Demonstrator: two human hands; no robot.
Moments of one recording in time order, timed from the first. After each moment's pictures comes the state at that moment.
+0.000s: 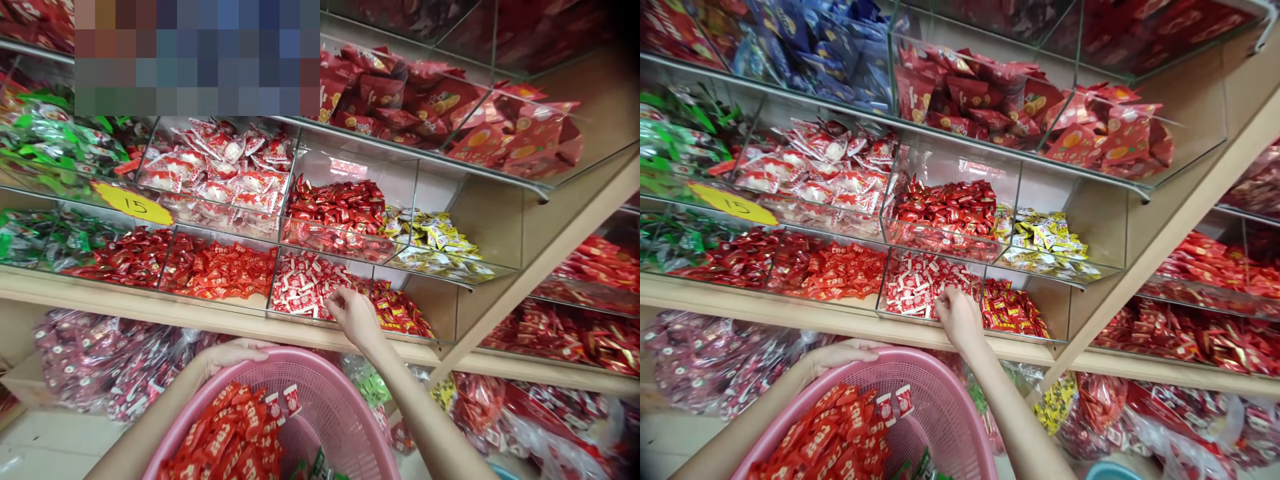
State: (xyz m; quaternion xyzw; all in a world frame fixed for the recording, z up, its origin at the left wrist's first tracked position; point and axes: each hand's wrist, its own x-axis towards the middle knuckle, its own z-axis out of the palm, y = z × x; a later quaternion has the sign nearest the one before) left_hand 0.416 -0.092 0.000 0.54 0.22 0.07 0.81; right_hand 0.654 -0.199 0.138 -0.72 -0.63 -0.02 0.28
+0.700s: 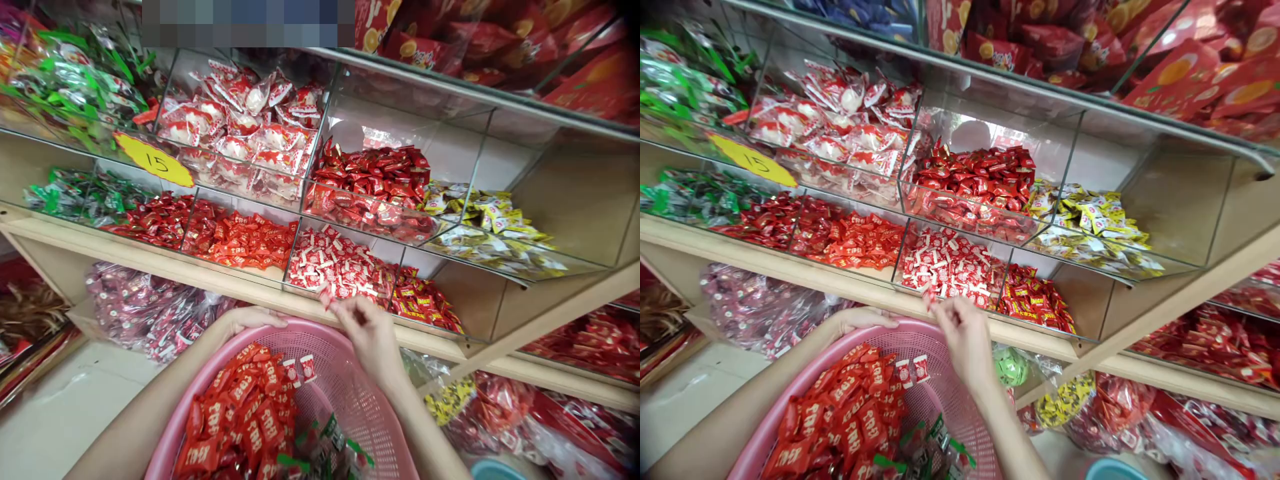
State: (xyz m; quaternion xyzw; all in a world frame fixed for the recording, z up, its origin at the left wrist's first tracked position) left_hand 0.428 -0.087 -0.008 0.58 0.28 0.07 0.76; right_hand 0.635 -0.234 0.096 -0.60 -0.65 0.12 0.46
